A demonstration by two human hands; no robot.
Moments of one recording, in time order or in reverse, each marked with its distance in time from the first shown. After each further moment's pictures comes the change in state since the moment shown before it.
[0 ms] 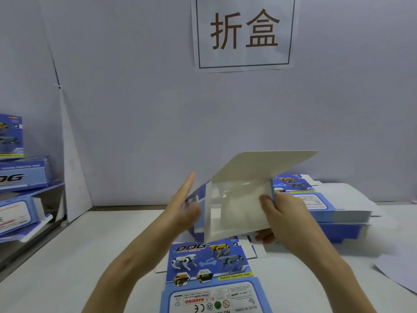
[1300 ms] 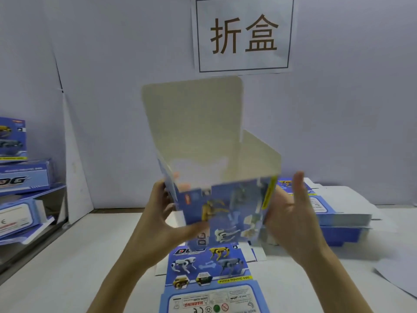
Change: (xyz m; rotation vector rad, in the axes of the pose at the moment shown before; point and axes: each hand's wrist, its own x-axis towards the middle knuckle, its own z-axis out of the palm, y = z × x) left_hand 0.003 -0.013 -0.009 0.183 0.242 0.203; right_hand -0.001 0.003 0.004 1.075 -0.445 -0.175
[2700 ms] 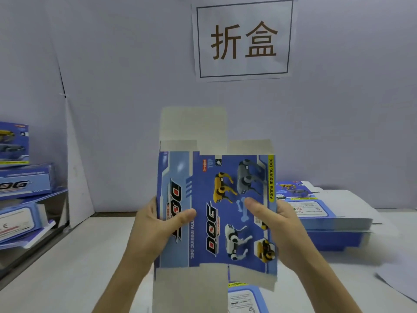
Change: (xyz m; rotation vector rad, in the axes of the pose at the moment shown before) left_hand 0.004 -0.006 0.000 -0.118 0.187 -0.261; right_hand 0.006 0.012 -0.004 -0.445 0.276 -0.075
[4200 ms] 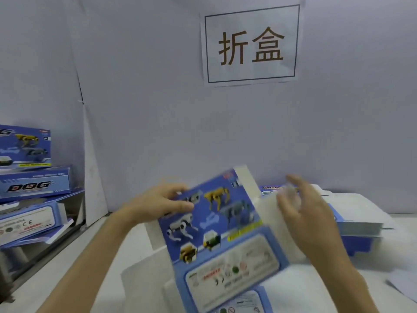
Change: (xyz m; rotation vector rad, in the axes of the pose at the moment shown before) left_hand 0.066 0.027 -0.036 0.596 -0.560 0.052; right_hand 0.002 -0.010 -0.026 -0.799 0.399 -0.249
